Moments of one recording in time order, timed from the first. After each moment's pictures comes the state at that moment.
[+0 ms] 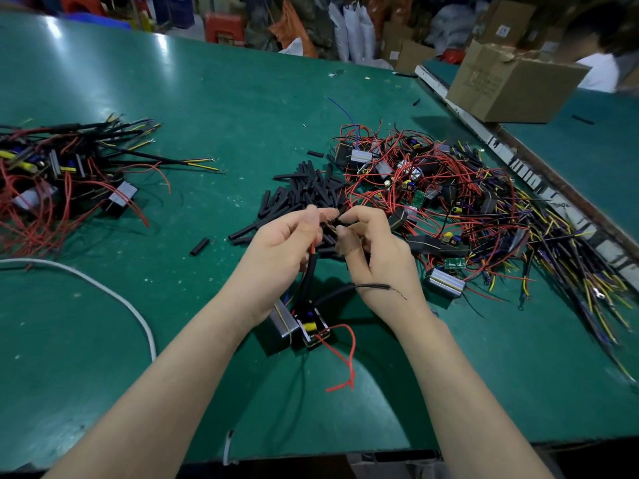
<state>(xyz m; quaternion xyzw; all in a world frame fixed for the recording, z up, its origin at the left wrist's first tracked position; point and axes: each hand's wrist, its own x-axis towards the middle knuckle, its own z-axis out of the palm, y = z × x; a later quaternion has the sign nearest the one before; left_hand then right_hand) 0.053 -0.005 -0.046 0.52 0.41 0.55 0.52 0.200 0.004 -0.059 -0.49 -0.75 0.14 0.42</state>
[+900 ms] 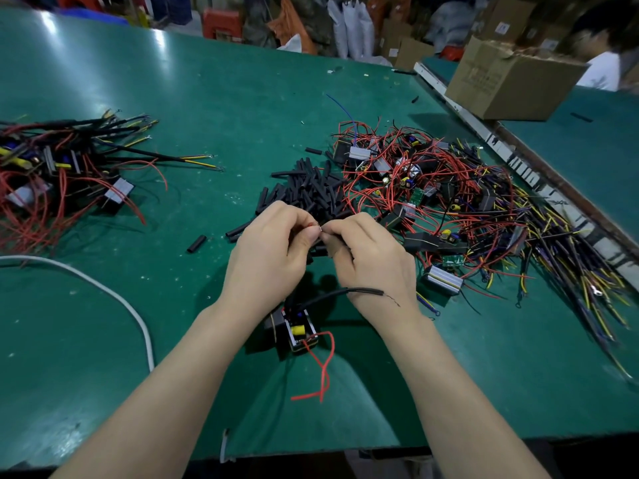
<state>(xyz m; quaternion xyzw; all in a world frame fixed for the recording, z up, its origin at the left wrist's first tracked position) 0.046 -0.001 -0.053 0.70 0.54 0.46 0.10 0.187 -0.004 -0.051 -0.51 -0.76 -0.05 0.39</state>
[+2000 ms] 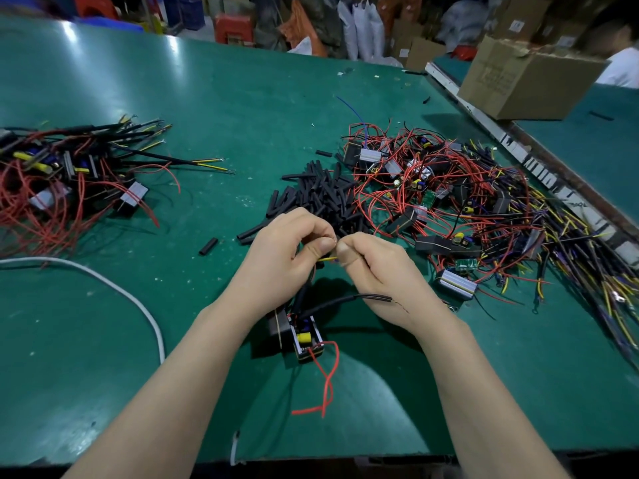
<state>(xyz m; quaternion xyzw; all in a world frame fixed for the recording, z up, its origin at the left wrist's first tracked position) 0.037 -0.003 -0.046 0.76 0.46 0.43 0.19 0.202 0.000 -0.046 -0.51 -0.79 0.20 0.27</state>
